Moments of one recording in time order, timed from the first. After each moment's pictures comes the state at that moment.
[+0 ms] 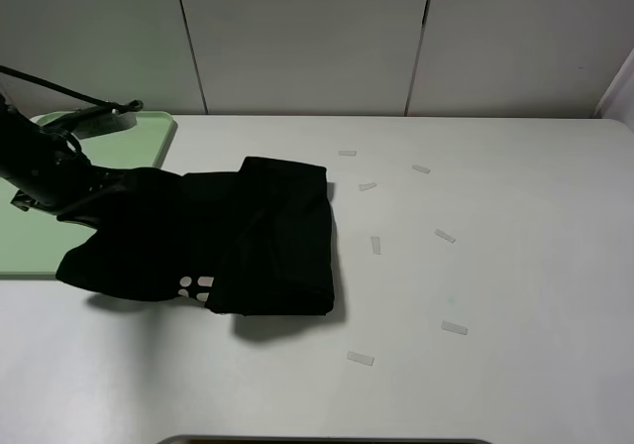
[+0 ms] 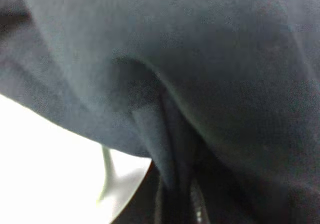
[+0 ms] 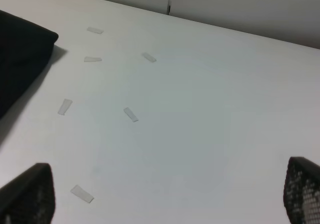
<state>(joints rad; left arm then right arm) 0.03 1.75 -0.88 -0.48 0.58 0.47 0.12 -0.01 -0.49 0.08 1.03 -0.15</state>
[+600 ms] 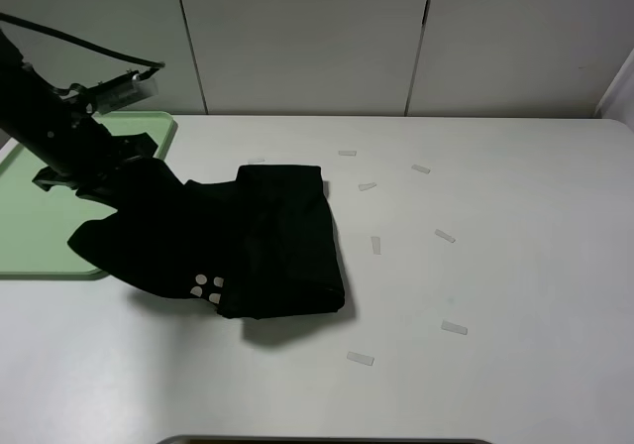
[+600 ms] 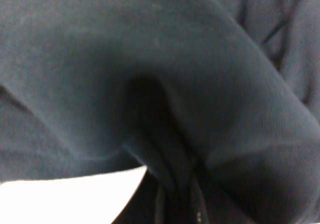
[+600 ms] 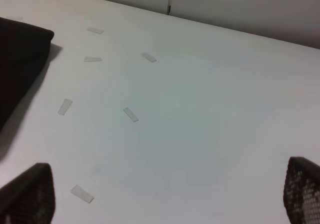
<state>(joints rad) -0.06 1.75 -1.03 -0.49 0.77 0.36 0.12 -0.01 -0.49 0.08 1.03 -0.15</state>
